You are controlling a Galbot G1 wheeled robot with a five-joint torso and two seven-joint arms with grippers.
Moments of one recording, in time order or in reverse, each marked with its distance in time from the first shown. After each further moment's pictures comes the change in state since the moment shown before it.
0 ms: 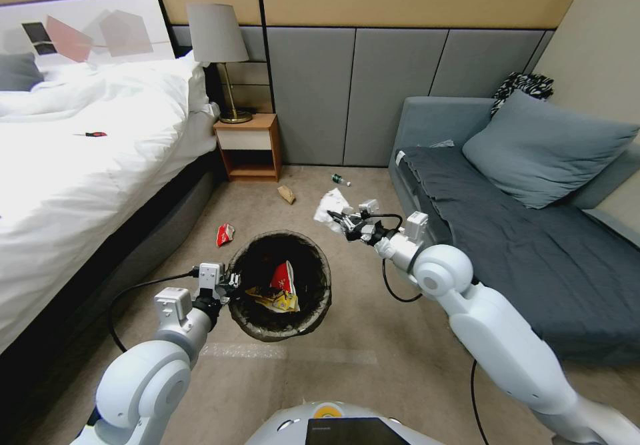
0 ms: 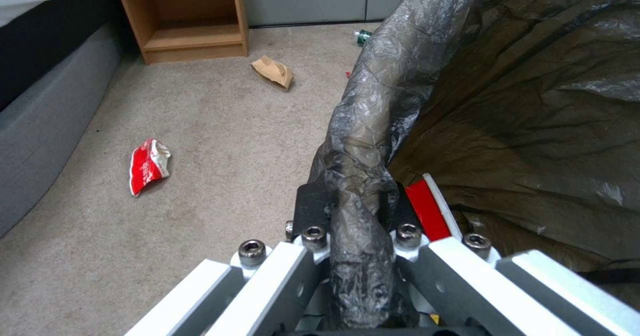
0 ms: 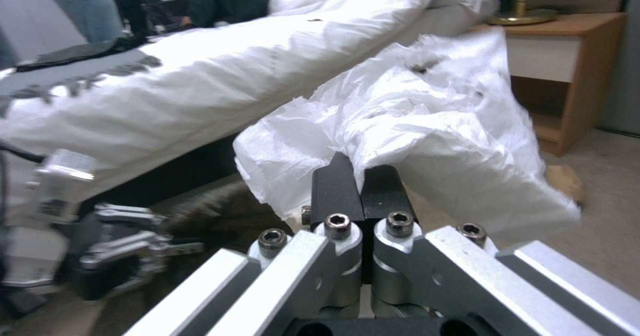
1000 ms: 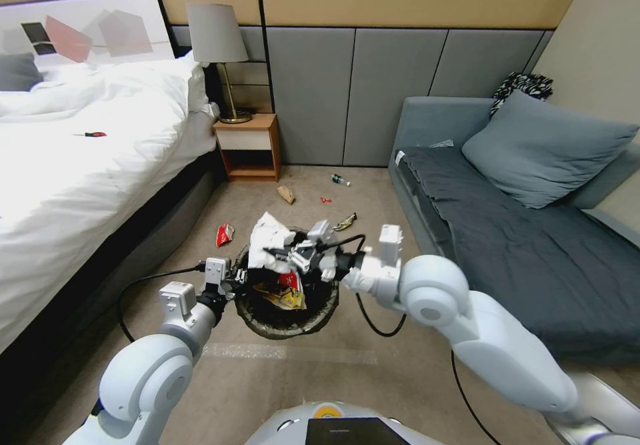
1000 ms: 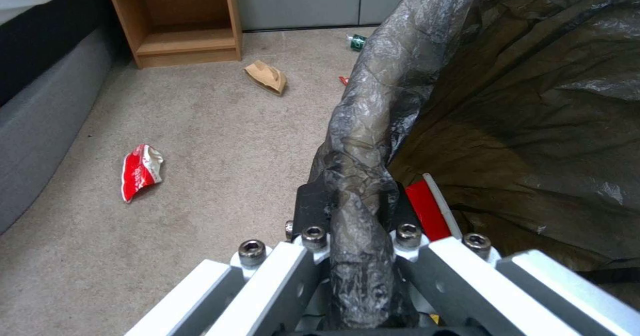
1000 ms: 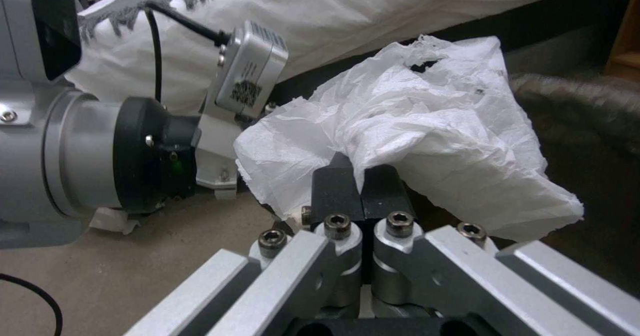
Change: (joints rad) left arm -0.016 0.013 0.005 0.000 -0.021 0.000 -0.004; right arm 0.127 0.034 -0.324 0.039 0.027 -0.086 0.054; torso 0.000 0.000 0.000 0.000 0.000
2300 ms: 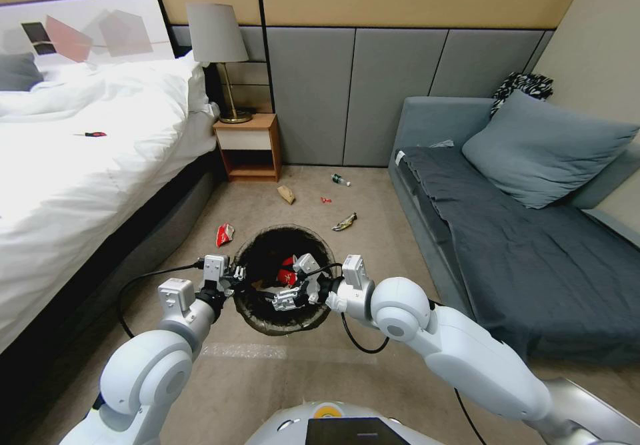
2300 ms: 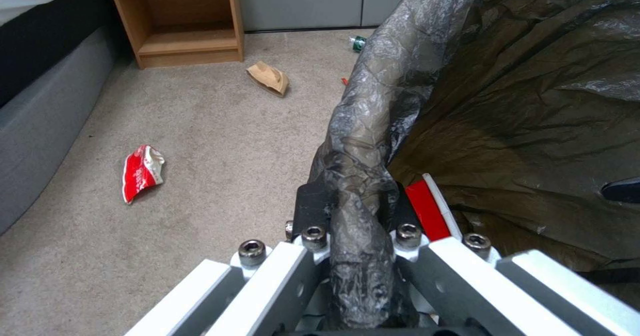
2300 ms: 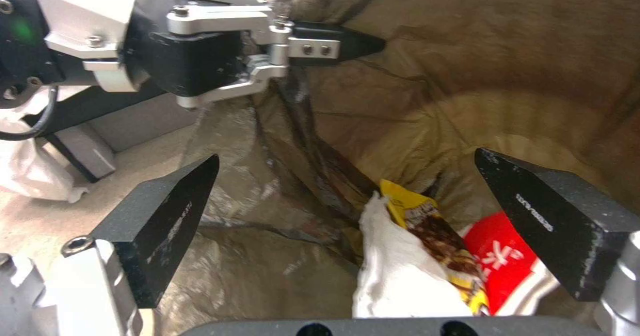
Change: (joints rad) left arm -0.021 0.008 -0.004 0.017 -0.021 0.000 -0.005; right arm -0.043 0.026 -0.067 -0.070 -0.106 -0.028 0.053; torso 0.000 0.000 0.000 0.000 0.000
